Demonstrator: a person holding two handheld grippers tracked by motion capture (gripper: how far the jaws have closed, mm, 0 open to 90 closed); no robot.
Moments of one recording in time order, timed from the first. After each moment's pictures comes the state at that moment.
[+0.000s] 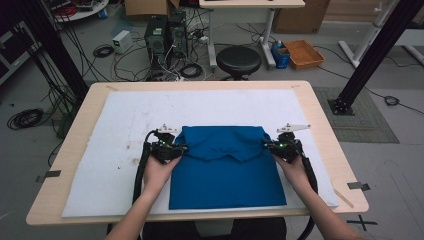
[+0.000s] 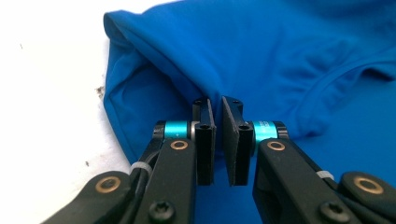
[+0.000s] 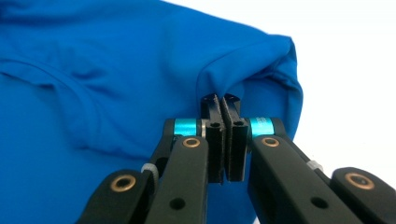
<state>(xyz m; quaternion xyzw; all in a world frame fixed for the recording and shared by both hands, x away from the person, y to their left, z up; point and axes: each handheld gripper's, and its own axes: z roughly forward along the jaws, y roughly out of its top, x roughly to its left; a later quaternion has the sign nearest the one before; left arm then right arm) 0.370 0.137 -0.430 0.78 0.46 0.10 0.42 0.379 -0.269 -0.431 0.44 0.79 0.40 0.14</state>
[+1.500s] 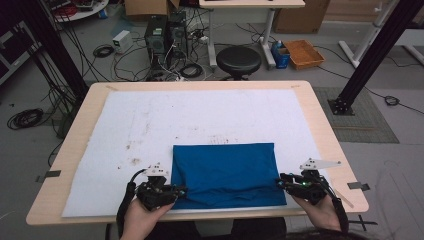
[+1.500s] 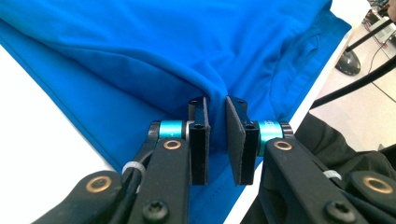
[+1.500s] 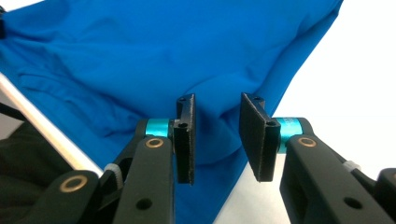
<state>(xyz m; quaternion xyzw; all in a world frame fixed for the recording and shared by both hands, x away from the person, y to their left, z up) 0.249 0.147 -0.431 0.80 0.41 0.00 0.43 0.260 -0.304 -0.424 0.45 0.79 0.41 0.08</state>
